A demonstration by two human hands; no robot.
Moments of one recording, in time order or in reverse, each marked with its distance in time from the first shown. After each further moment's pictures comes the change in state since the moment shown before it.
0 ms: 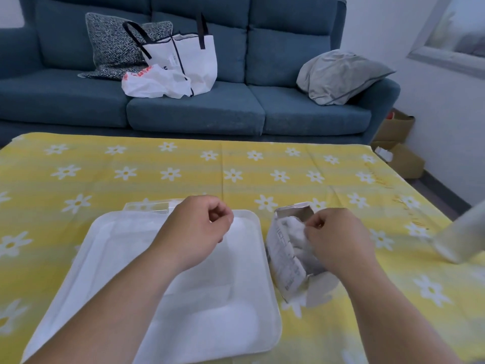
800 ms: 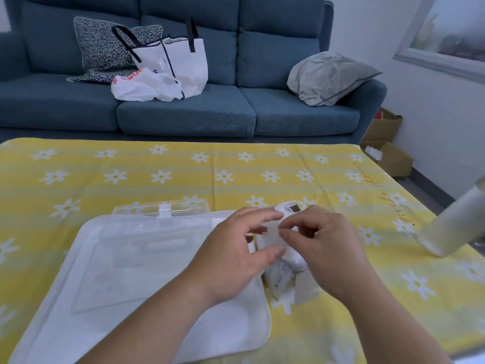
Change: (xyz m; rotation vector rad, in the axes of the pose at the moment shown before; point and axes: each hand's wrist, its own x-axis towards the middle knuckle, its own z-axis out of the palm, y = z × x) left_hand -0.028 0.021 0.052 -0.187 -0.223 0.254; right_hand -0.034 0.005 -0.021 0.485 -0.095 -0.345
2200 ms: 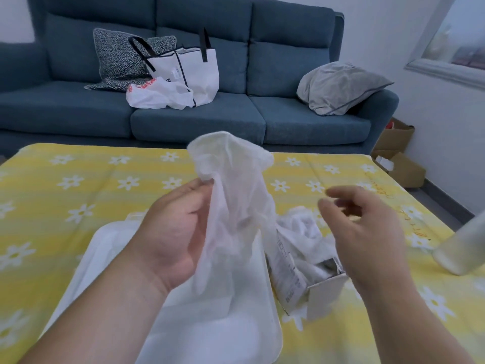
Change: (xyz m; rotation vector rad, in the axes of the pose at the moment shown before) left_hand 0.001 0.030 -0.068 -0.991 0.219 -0.160; right_hand 0.016 -0.018 -0.013 0.025 0.354 0.044
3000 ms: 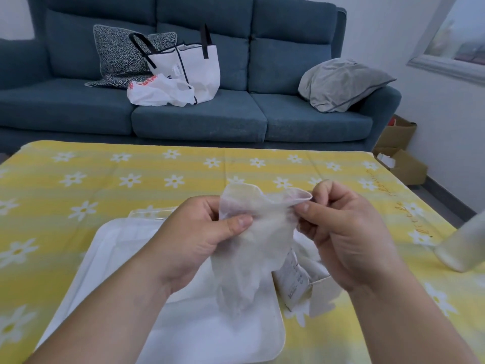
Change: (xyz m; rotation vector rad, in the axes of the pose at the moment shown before) left_hand -0.004 -0.010 -0.008 0.458 -0.066 -0.025; right_hand -0.006 -0.025 0.016 0.907 -0.481 0.162
